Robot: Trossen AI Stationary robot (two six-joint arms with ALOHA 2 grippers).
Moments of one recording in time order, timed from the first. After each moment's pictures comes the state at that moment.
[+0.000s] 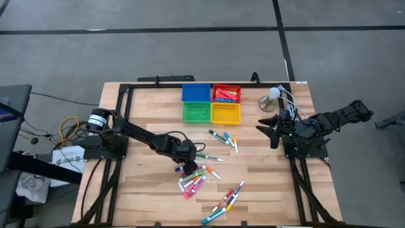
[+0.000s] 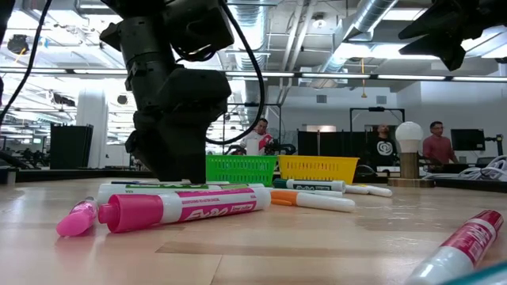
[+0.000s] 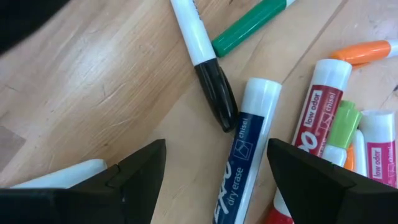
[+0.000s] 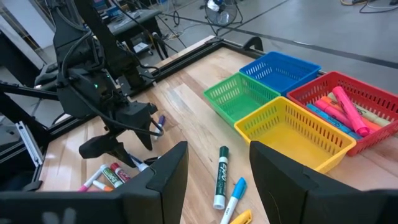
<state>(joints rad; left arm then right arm) -0.23 1.82 0.98 -0.37 -0.05 -0.85 0.39 0.46 0.54 -0.49 0.65 0.57</state>
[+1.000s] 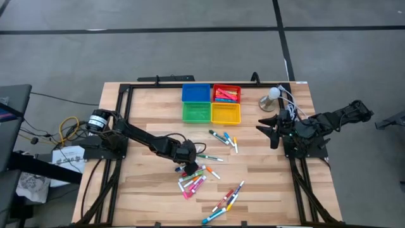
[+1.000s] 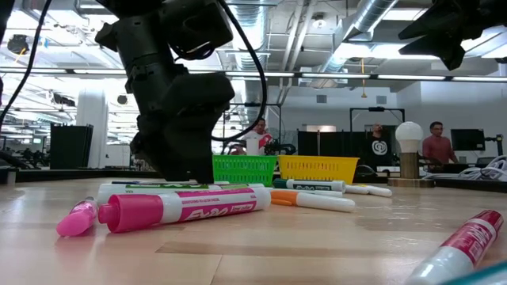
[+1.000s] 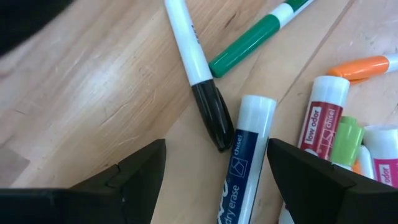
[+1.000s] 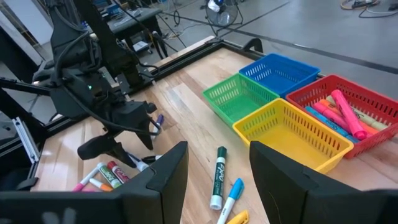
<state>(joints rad) -0.26 1.83 0.98 -0.33 -0.15 -0.84 0.39 0.46 0.54 -0.49 0.66 0.54</state>
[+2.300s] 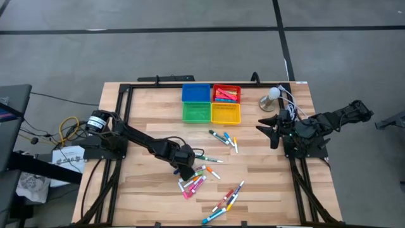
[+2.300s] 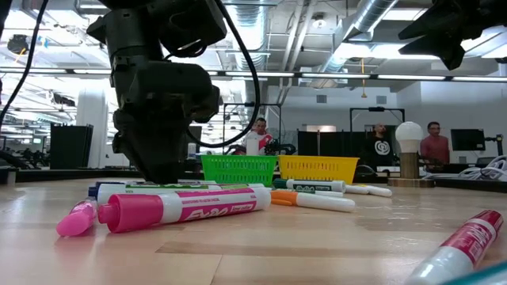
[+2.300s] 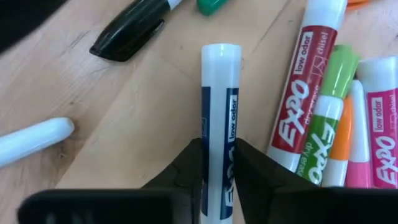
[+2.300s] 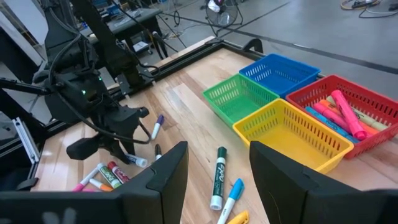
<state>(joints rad) -0.30 1.81 0.98 -0.41 -0.02 -0.85 0.39 0.46 0.54 -0.49 0.66 0.54</state>
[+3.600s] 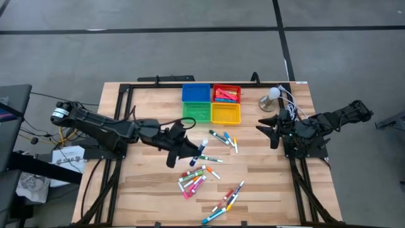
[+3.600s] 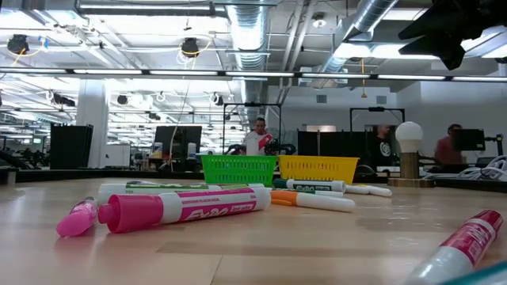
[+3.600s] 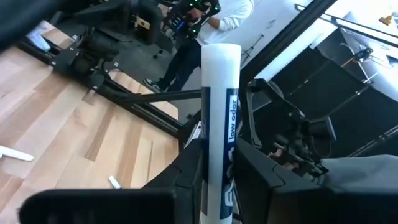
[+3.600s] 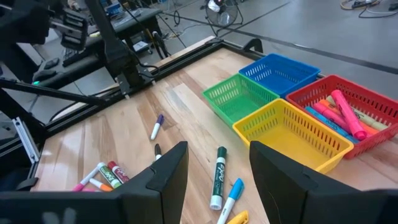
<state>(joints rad) -0.27 1.30 0.98 0.23 0.02 -0.69 0.39 0.46 0.54 -0.49 0.66 0.54</state>
